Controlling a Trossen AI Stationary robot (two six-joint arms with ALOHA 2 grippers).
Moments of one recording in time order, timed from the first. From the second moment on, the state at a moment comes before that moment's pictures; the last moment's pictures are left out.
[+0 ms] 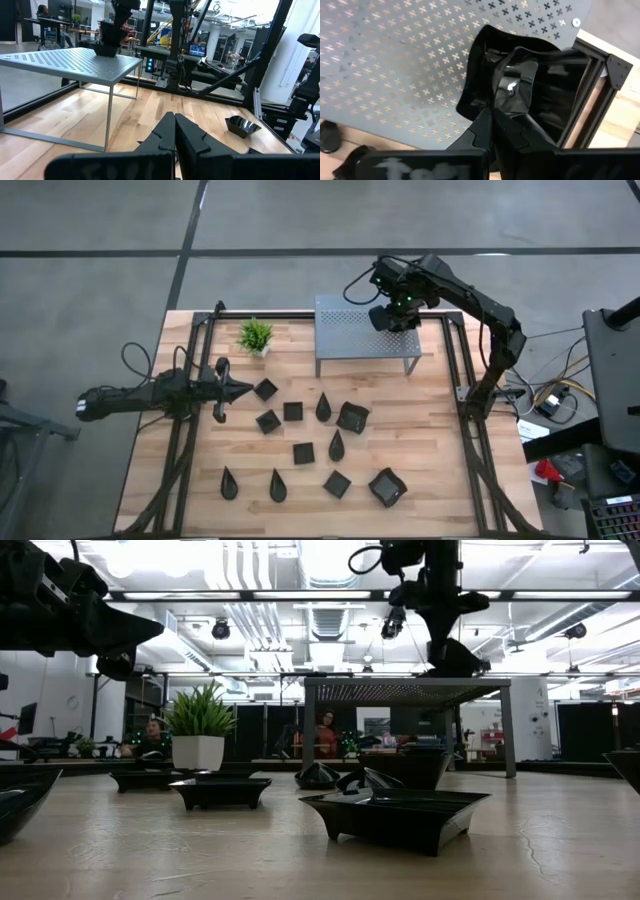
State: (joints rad) left arm 0.06 0.00 0.01 0.02 -0.03 -0.18; right arm -0.58 1.75 1.91 -1.57 0.17 0.58
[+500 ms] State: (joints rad) left arm 0.06 0.00 0.01 0.02 -0.03 -0.18; right arm -0.58 1.74 1.92 -1.57 0.18 0.58
